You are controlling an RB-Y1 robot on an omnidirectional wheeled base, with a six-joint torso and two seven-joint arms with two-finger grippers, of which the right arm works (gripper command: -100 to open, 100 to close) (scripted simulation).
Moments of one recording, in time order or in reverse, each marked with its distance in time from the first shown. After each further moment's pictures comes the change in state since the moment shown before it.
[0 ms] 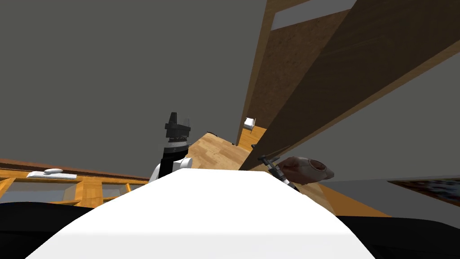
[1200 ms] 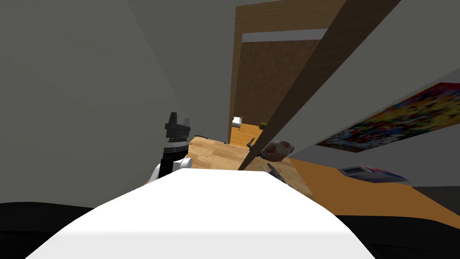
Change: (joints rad) arm 0.019 0.000 0.064 0.025 0.051 -0.098 0.016
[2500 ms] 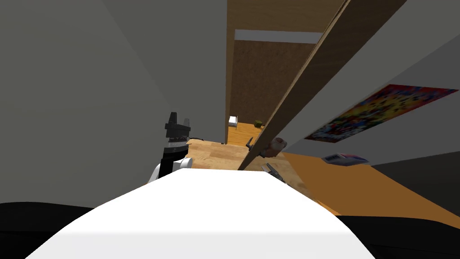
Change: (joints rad) arm -0.011 -0.006 0.019 0.005 0.012 -0.010 0.006
